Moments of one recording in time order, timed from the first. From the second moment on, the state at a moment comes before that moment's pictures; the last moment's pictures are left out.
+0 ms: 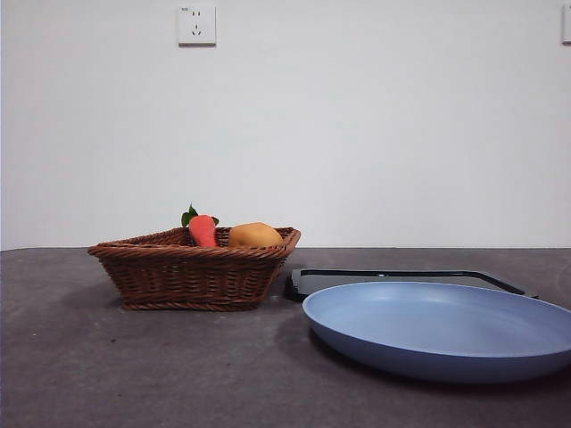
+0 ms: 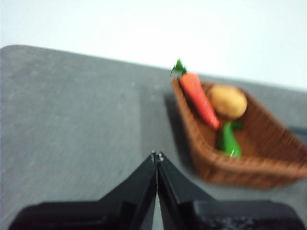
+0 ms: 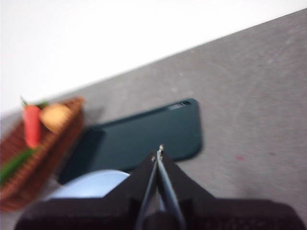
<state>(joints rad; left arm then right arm) 0.10 0.01 0.02 -0.09 0.25 -0.22 0.08 0.00 0.02 -0.10 -0.07 0.35</state>
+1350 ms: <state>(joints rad) 0.10 0.58 0.67 -0.59 0.65 -0.03 0.08 0.72 0.89 -0.86 -0.34 0.05</state>
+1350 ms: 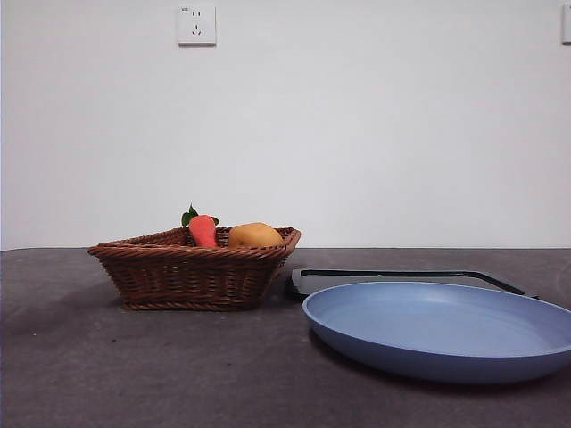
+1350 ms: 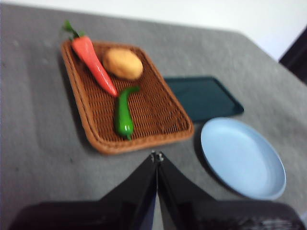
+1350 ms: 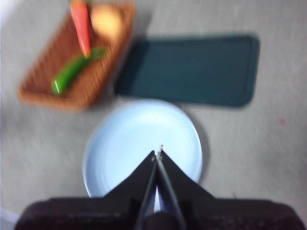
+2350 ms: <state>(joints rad) 0.10 0.62 0.69 -0.62 0.66 0.04 0.08 1.18 0.90 -0.81 -0.34 -0.03</state>
